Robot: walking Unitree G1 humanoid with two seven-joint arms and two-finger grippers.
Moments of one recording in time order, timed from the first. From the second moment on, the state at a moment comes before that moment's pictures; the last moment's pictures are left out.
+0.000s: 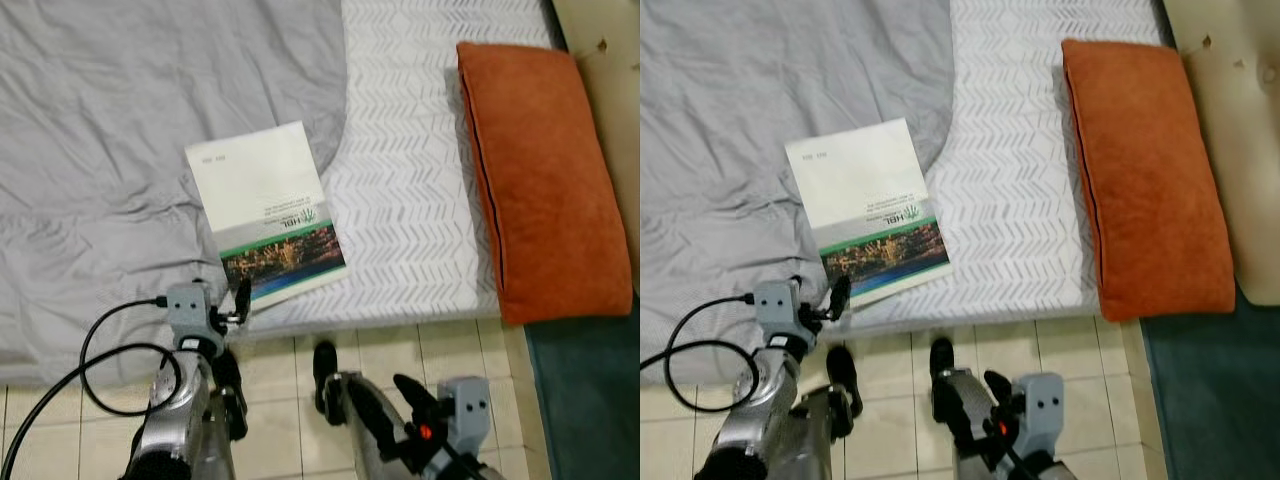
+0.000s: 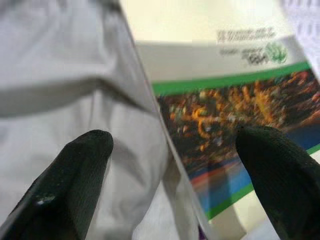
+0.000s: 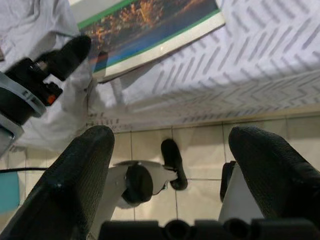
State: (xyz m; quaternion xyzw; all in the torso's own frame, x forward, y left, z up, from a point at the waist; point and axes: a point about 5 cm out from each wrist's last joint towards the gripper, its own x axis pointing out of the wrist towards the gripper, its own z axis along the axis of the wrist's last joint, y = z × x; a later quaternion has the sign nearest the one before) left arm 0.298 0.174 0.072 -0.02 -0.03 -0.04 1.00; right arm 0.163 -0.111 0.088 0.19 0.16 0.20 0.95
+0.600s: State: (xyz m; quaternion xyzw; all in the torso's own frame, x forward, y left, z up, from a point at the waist) left arm 0.286 0.145 0.065 -0.13 -0.01 -0.05 0.99; right arm 0.151 -0.095 0.088 0.23 0.21 0.27 0.91
